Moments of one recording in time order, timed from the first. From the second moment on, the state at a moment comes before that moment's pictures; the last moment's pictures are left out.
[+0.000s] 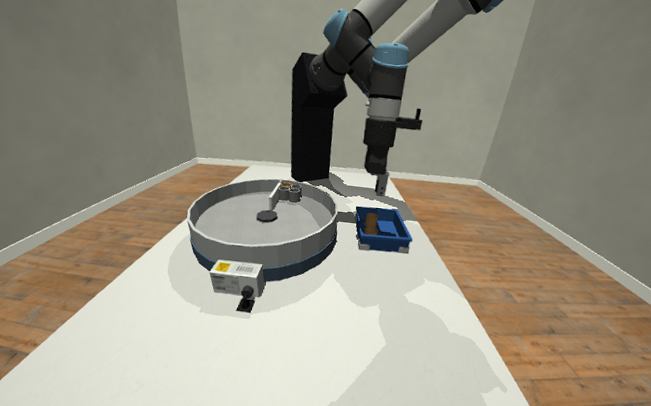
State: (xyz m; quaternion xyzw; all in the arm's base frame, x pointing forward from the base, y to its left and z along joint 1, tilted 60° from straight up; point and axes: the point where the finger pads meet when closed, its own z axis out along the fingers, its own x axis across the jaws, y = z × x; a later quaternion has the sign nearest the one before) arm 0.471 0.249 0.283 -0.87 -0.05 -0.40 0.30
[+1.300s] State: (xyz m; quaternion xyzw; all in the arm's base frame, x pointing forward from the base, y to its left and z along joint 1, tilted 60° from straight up) arm 0.473 0.180 0.194 -0.87 -0.05 -0.40 0.30
